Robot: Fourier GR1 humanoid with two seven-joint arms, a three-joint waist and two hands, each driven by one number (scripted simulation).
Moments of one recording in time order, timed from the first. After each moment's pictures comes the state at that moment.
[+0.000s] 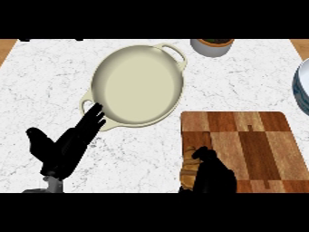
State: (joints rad) left arm 0.01 0.13 -0.15 -1.65 0.24 -0.08 0.30; right arm 0.04 -0.02 0.73 -1.77 1.35 -0.09 1.24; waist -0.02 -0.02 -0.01
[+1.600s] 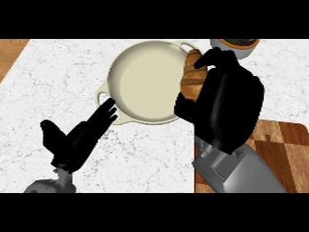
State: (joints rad) left arm -0.06 0.11 -0.19 -1.63 0.24 -0.11 0.32; right arm -0.69 -0.01 0.42 -1.77 1.37 0.08 1.24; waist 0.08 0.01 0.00
